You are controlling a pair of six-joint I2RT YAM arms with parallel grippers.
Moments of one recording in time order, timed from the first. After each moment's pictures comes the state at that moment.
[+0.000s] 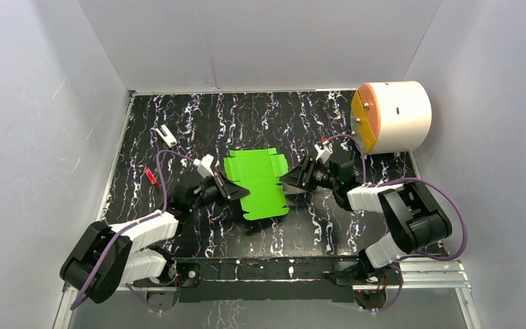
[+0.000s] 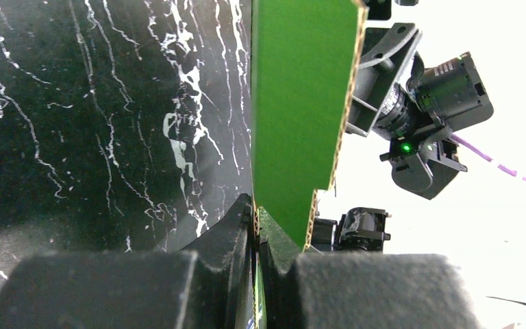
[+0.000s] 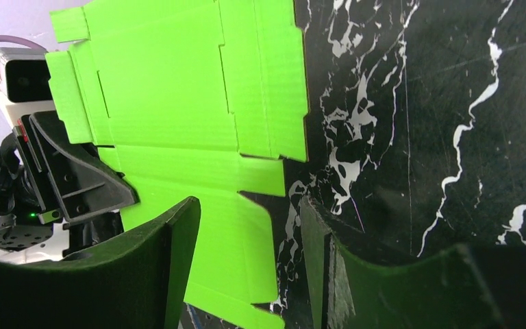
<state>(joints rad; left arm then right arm) -0.51 1.19 0.29 0.56 0.42 -1.08 0.41 1.52 0.46 0.63 -0.62 0.86</state>
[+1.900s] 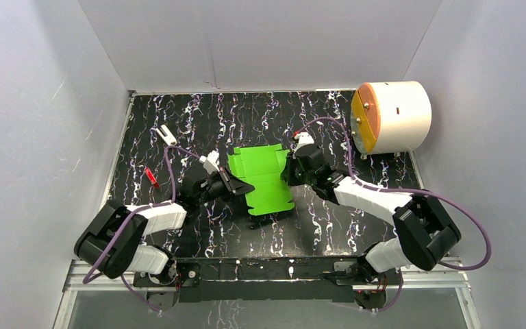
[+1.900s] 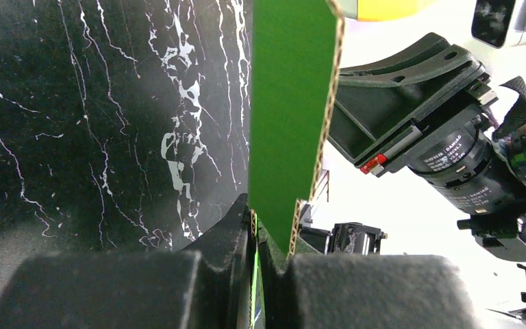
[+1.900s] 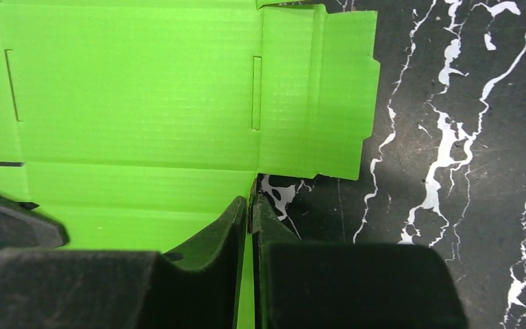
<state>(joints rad) -0.52 1.36 0.35 0.67 0.44 -1.13 0.70 1.39 0.74 0.05 0.00 0.48</state>
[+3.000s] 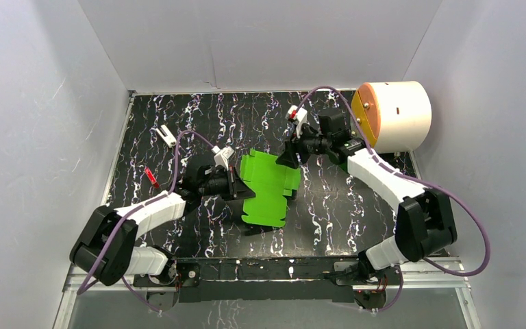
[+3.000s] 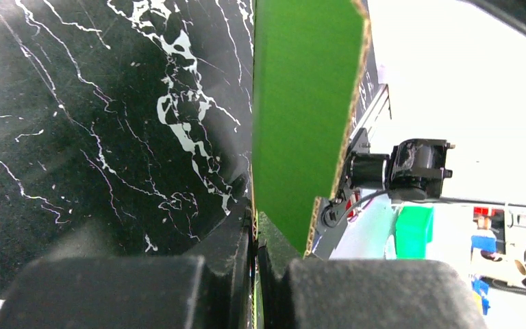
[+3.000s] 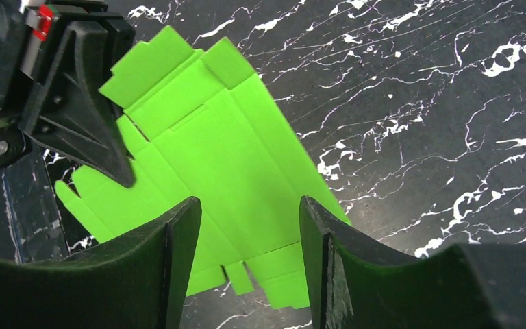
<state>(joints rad) -0.51 1.32 0.52 0.27 0.62 -0.74 0.48 1.44 1.05 -0.18 -0.67 -0.13</state>
